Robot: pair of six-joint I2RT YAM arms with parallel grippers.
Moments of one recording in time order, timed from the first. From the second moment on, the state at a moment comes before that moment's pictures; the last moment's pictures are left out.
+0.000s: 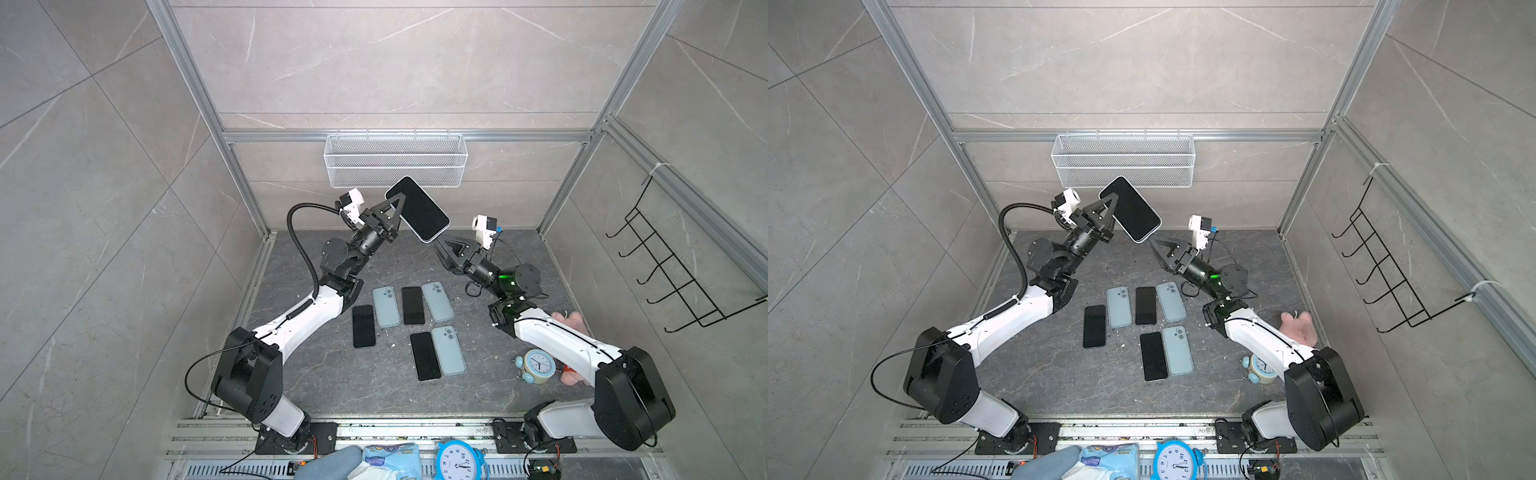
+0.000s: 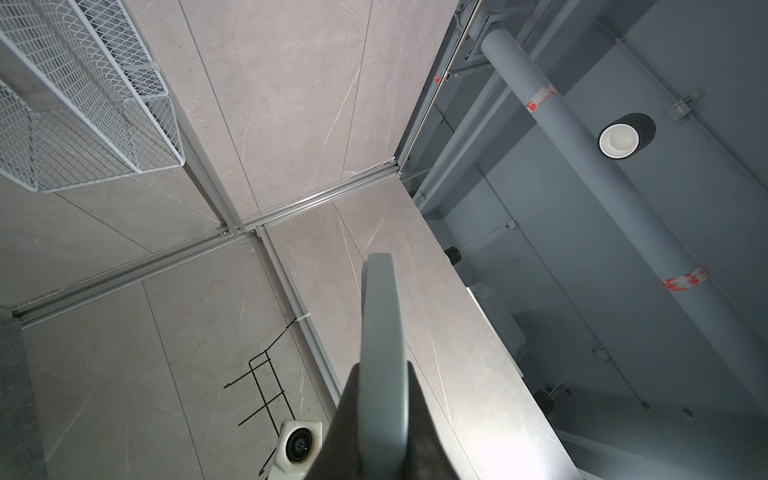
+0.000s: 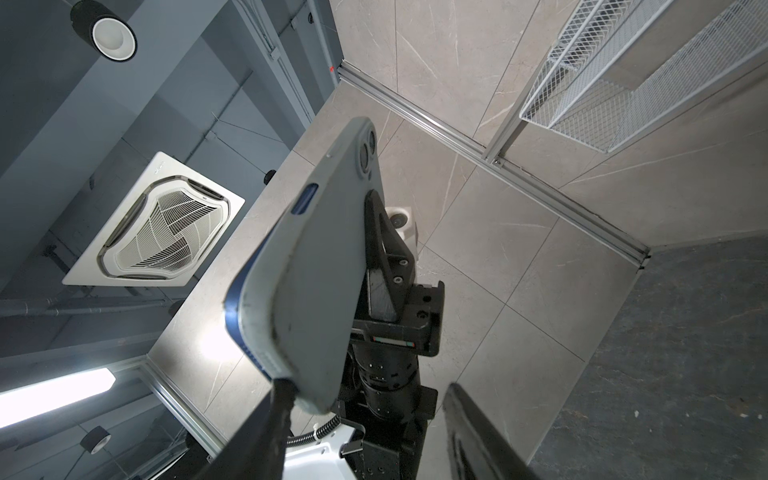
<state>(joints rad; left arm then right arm) -0.56 1.55 1.18 0.99 0.26 -1.51 0.44 1.40 0.87 1.08 -0.60 1.37</state>
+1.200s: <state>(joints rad) -0.58 1.53 1.13 0.94 0.16 -1.34 0.47 1.39 0.88 0.91 -0.50 1.29</state>
